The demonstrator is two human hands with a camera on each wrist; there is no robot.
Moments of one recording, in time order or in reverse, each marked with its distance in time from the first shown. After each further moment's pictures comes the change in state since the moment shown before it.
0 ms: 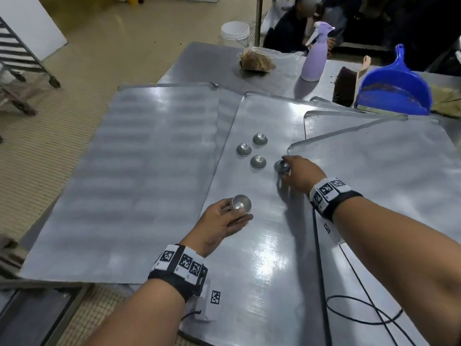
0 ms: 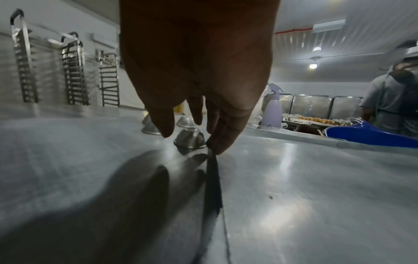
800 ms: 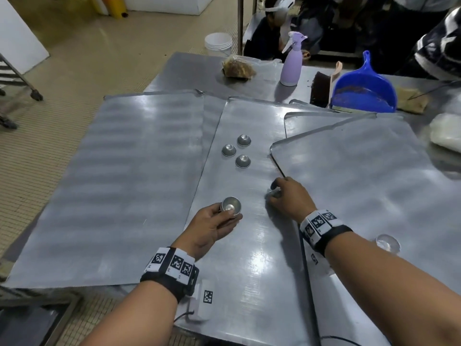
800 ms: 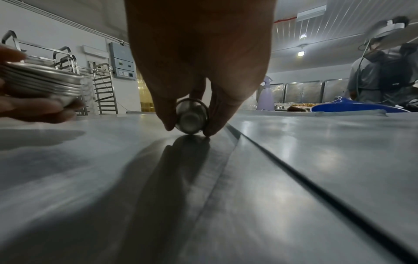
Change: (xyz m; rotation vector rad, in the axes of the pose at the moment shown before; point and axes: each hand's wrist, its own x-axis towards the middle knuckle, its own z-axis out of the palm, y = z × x) left_hand -0.009 -0.012 0.001 -0.018 -0.030 -0.041; right_hand -0.084 -0.002 0.038 0.179 0.165 0.038
